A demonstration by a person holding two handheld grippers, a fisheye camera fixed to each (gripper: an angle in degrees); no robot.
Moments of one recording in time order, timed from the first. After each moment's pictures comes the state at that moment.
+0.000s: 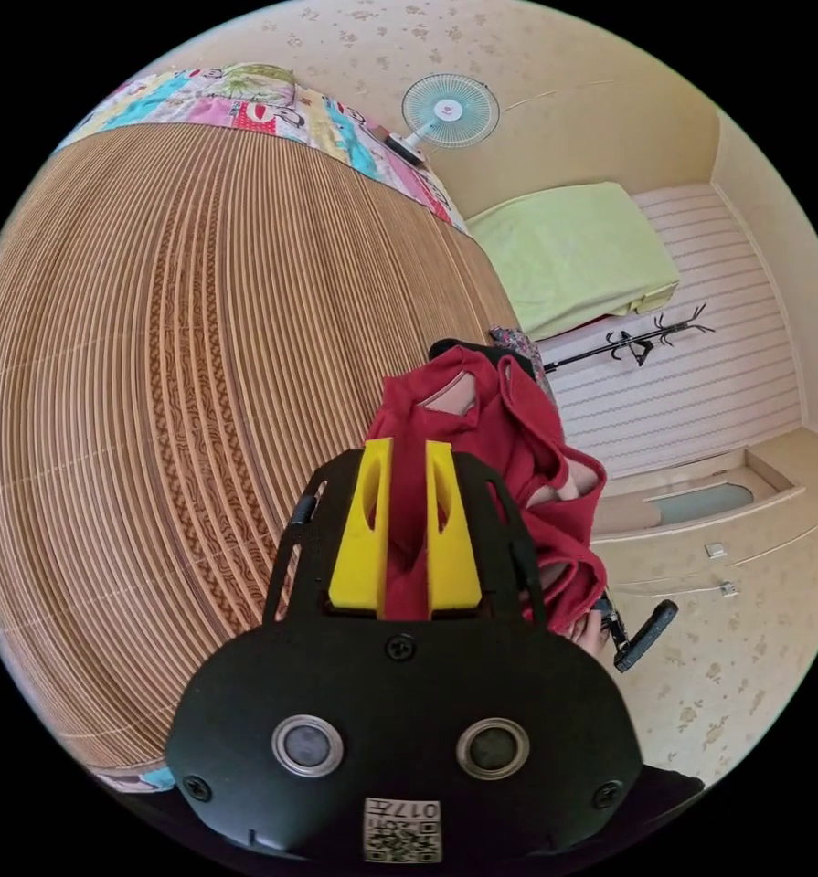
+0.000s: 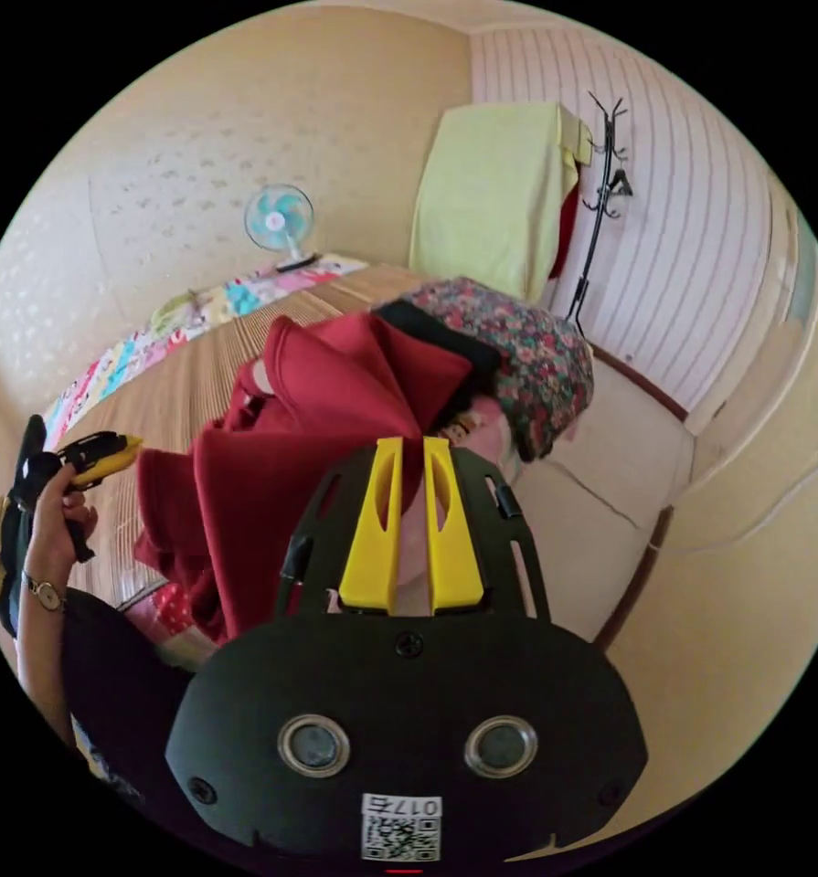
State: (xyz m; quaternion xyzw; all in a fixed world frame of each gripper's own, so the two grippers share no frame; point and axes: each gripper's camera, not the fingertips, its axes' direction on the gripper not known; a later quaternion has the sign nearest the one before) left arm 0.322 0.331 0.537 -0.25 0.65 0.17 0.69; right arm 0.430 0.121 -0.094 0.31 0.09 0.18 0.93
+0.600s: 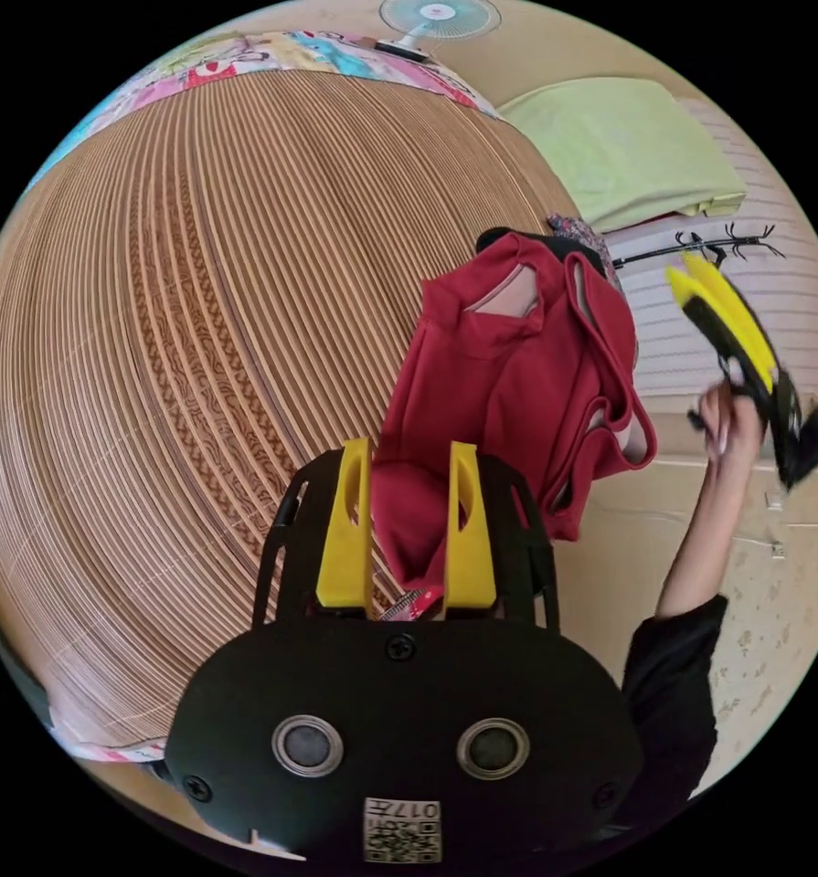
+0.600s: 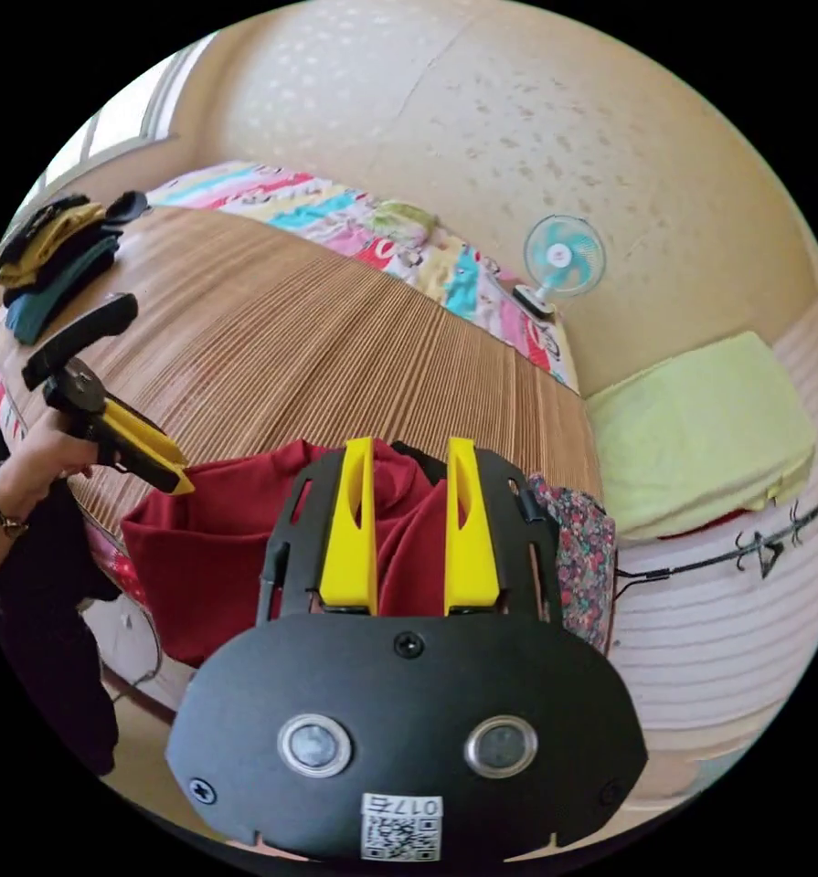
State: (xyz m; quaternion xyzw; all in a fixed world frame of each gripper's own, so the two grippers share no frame) left arm 0.393 0.358 0.466 -0.32 0.55 0.34 0.69; right arm 0.128 -0.235 -0.086 0.21 0.19 -0.34 0.90
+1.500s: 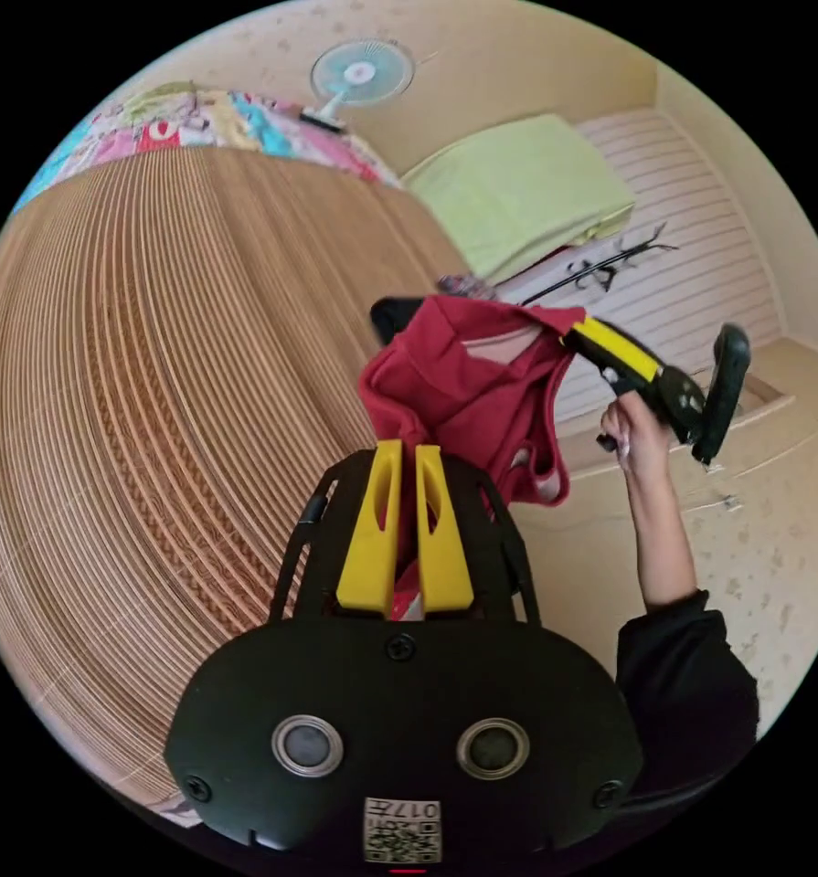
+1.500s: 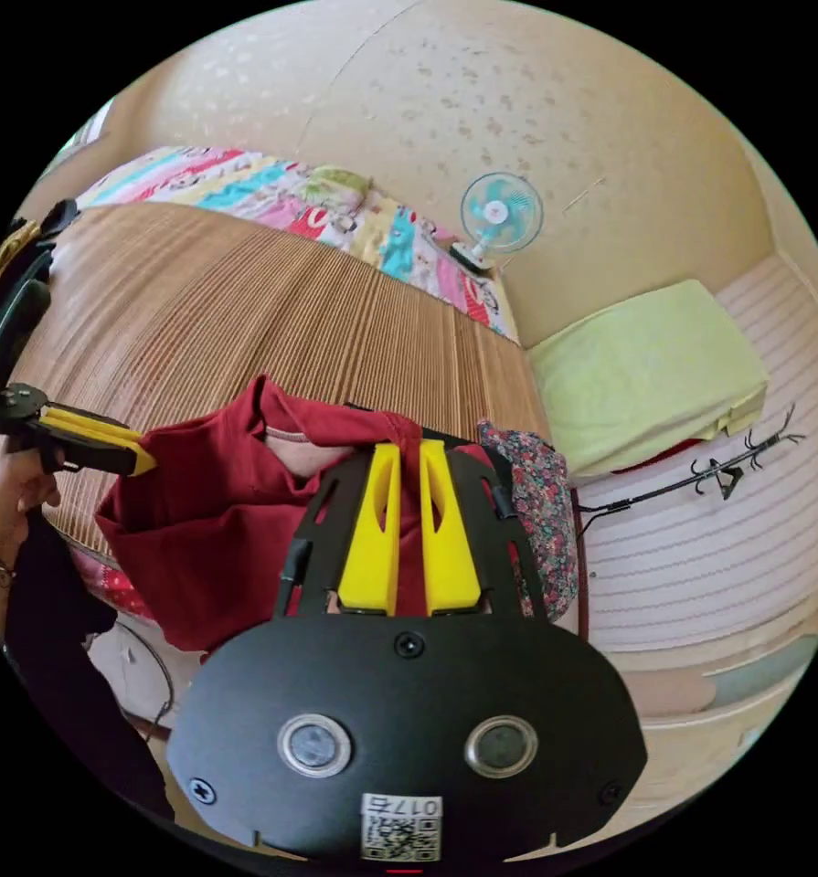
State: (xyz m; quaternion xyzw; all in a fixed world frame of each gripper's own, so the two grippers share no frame) left arm 0.257 0.391 0.276 -0.15 0.71 0.24 0.65; right arm 0.133 -0.061 -0.058 0.32 0.24 -0.18 0.90
